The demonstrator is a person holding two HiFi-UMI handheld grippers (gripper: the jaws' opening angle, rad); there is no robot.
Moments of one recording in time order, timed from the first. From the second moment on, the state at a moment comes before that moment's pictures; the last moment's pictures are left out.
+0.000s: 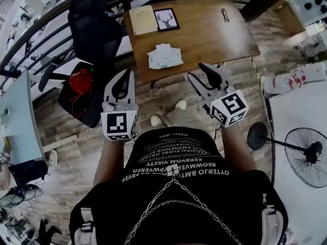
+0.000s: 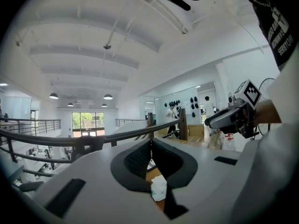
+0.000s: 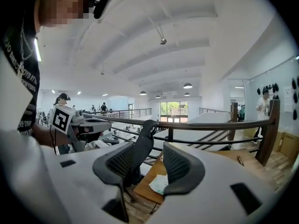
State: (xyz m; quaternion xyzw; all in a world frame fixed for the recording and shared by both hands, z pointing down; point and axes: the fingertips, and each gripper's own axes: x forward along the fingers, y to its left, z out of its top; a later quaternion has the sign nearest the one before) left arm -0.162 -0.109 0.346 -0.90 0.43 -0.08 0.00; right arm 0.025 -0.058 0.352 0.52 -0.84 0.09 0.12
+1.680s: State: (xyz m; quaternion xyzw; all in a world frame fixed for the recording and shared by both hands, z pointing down) left arm -0.066 -0.224 0.423 -0.89 0.44 -0.13 -0.05; right arm 0.068 -0.213 0.487 0.40 -0.88 0.21 0.17
